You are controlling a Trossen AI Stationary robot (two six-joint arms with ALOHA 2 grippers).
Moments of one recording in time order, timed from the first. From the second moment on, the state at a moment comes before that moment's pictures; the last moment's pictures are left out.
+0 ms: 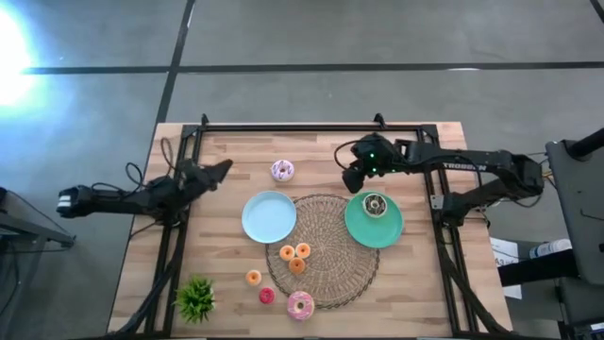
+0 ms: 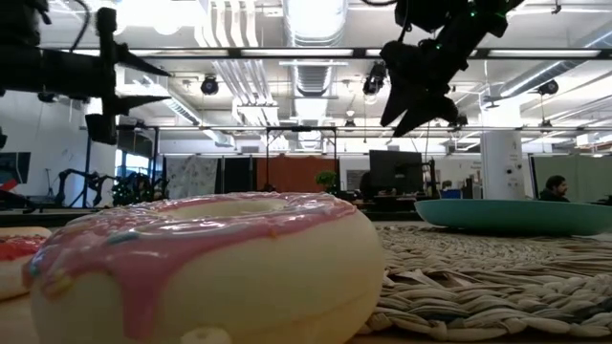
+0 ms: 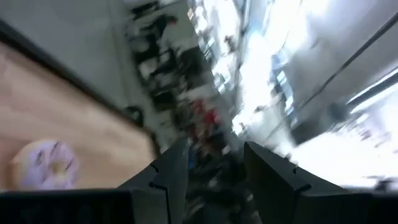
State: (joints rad) left arm 0.02 0.34 0.04 0.42 -0.63 -1.15; right arm -0.29 1.32 0.96 -0.50 0.08 0.50
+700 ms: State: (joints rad) left arm 0.34 1.20 0.71 -0.17 -0.08 -0.14; right arm -0.30 1.35 1.00 -0.49 0.11 0.58
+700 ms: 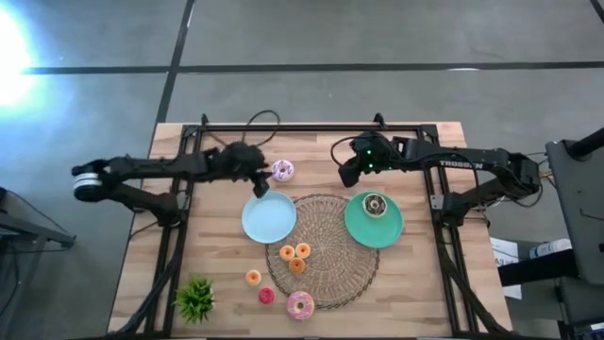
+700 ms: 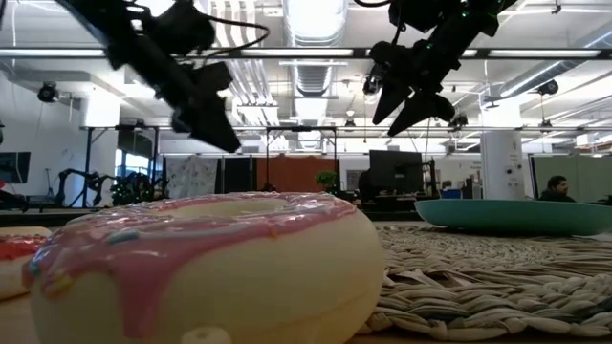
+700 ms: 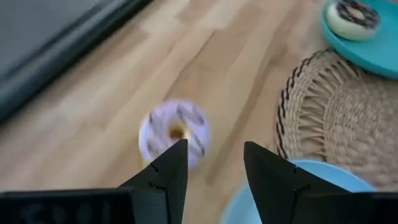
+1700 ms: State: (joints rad) left arm 0.43 1.69 1.01 -0.35 0.08 0.34; right arm -0.30 1.33 1.00 -0.55 0.16 0.54
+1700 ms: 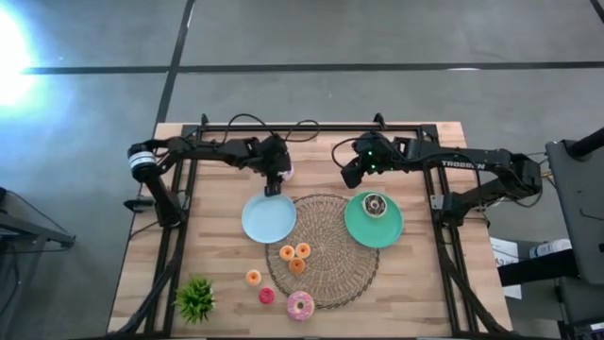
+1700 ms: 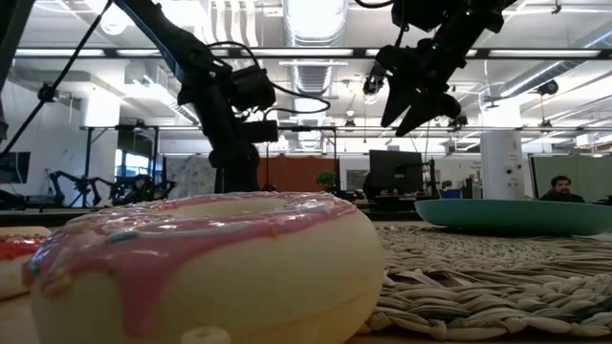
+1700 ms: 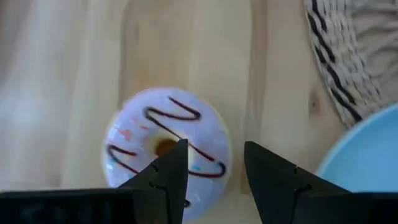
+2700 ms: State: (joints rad) left arm 0.31 1.64 1.09 -0.29 -0.03 0.44; right arm -0.17 1.11 0.94 -0.79 0.33 0.68
